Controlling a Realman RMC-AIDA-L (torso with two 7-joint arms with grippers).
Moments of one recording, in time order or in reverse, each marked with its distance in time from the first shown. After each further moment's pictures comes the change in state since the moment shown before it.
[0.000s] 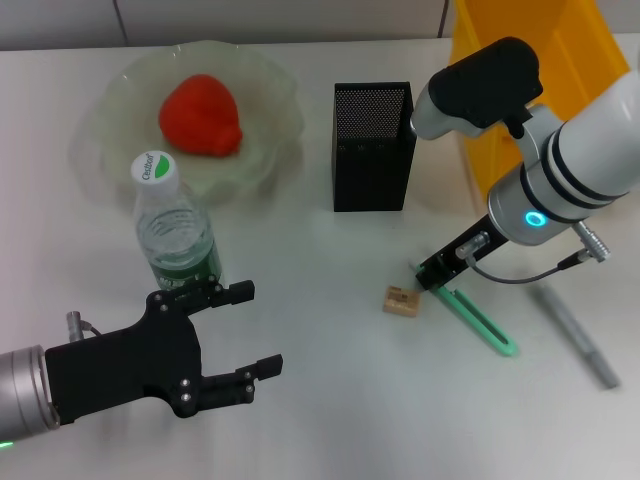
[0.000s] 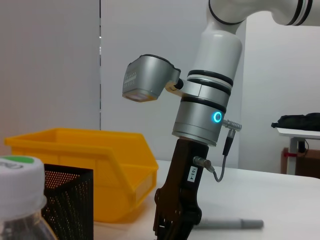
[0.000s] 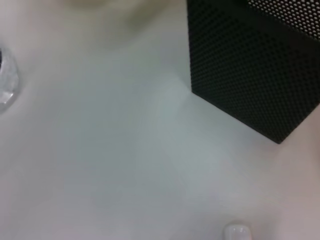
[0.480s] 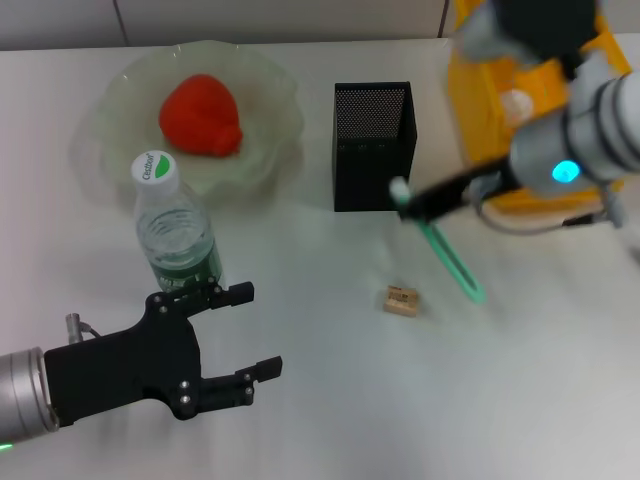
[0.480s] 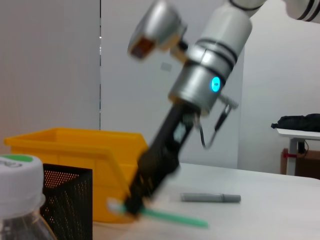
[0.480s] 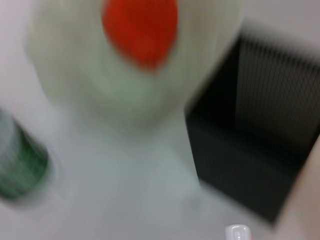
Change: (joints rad) left arm 0.003 0.000 0.000 0.000 0.000 0.005 0.000; right arm -0.171 -0.005 0.119 -0.313 0.119 0.041 -0.052
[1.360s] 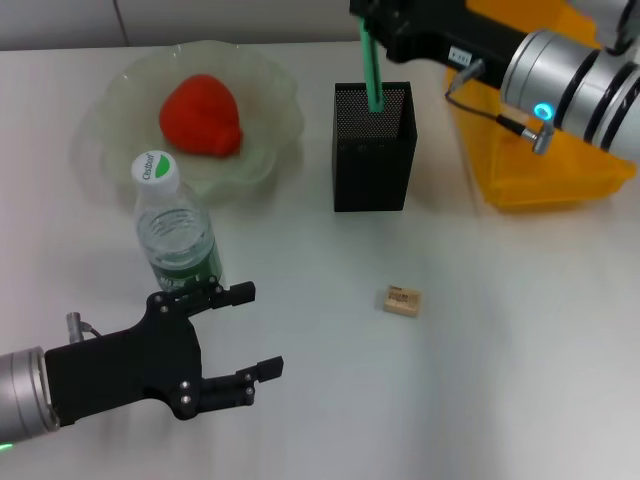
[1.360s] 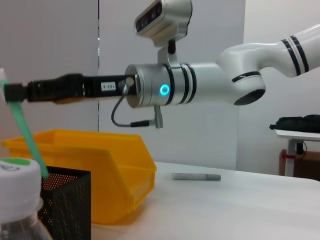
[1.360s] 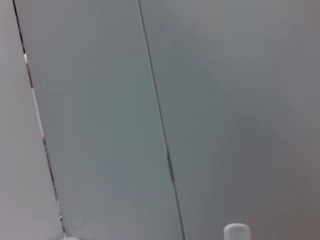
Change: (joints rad) left arm -0.001 0.000 0.000 0.000 0.000 0.003 0.000; right arm 0.113 0.001 0.113 0.811 1.504 0.414 -1.657
